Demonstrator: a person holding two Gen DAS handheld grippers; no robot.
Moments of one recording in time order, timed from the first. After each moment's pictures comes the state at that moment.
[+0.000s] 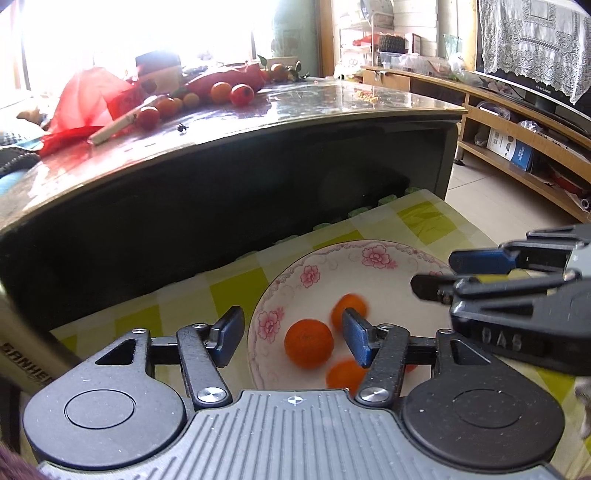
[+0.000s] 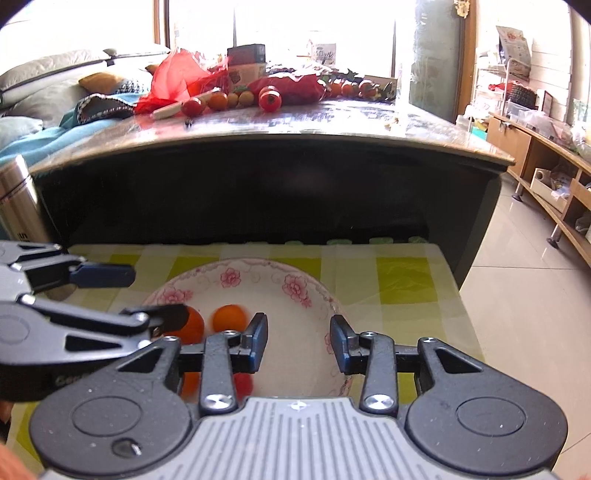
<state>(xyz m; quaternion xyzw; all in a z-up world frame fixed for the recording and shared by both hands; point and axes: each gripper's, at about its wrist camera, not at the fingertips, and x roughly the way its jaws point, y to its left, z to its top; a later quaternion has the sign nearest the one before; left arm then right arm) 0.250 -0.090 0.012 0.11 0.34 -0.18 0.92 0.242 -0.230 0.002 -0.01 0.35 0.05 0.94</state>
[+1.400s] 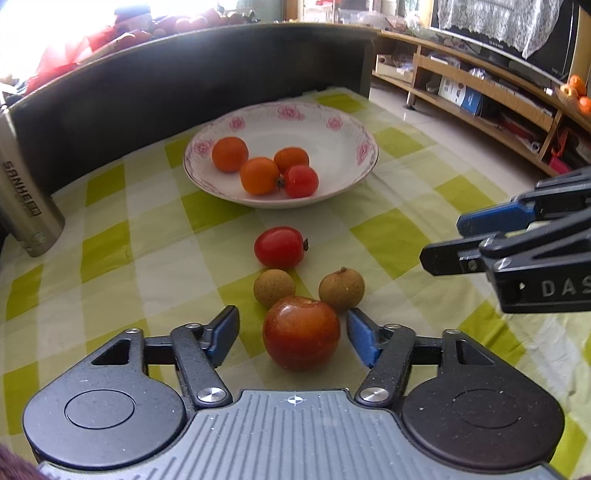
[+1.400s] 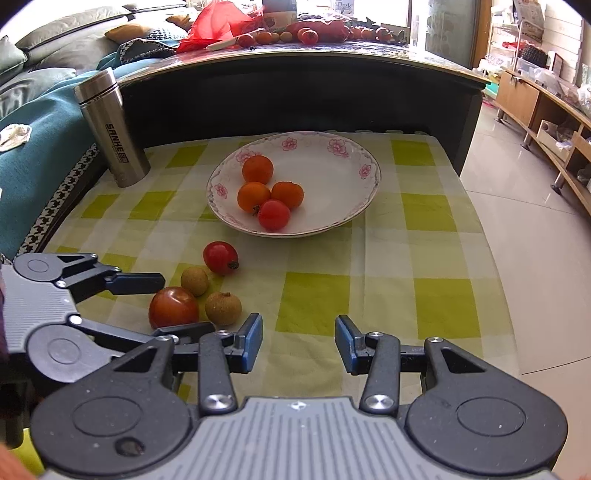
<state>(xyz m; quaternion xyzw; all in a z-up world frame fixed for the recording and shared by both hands) 0.125 -0.073 -0.040 0.12 0.40 -0.23 0.88 0.101 -0.215 -0.002 -0.02 0.44 0.08 0.89</state>
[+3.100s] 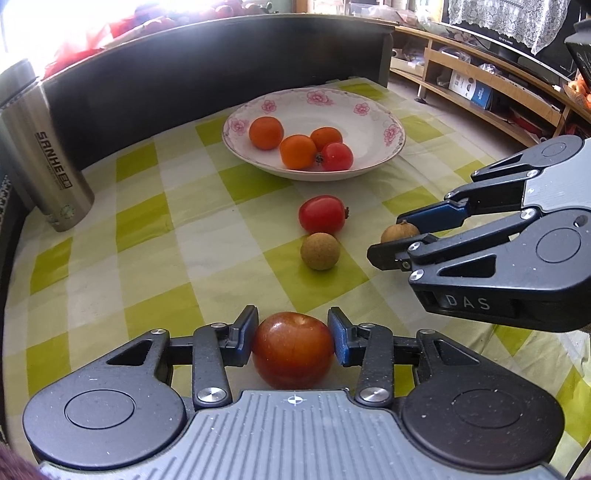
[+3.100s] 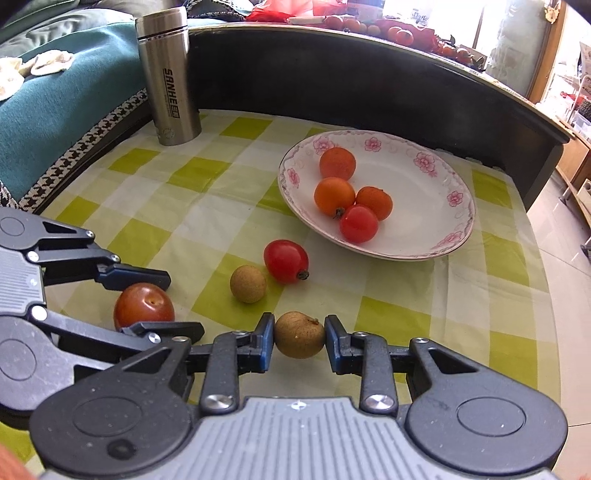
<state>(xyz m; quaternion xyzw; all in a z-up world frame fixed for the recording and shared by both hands) 0.115 -0.037 -0.037 0.12 0.41 -0.22 0.88 0.123 -0.154 -0.029 -0.11 0.43 0.14 0.88</state>
